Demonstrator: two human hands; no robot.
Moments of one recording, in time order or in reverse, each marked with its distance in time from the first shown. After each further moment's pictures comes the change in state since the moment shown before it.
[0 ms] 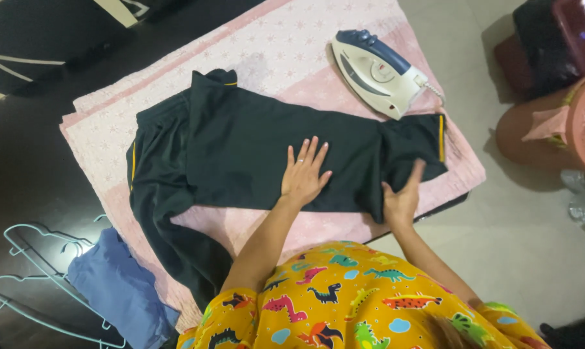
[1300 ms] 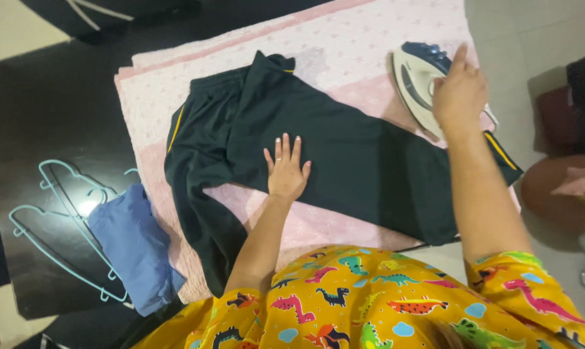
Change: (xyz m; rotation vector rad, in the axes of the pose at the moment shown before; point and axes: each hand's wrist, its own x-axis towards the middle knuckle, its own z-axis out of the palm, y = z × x) left_hand -0.066 -0.079 -0.012 0.010 0.215 -0.452; right_hand 0.228 -0.136 0.046 -0.427 0.041 -0.805
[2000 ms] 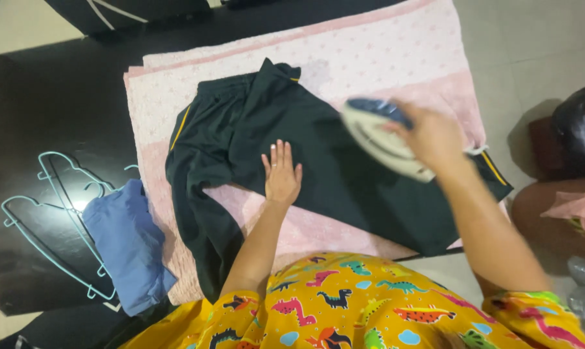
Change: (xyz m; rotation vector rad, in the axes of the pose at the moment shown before) left_hand -0.005 -0.018 0.023 -0.099 0.173 -0.016; right_hand -0.013 -0.070 -0.100 0.299 -0.436 -0.069
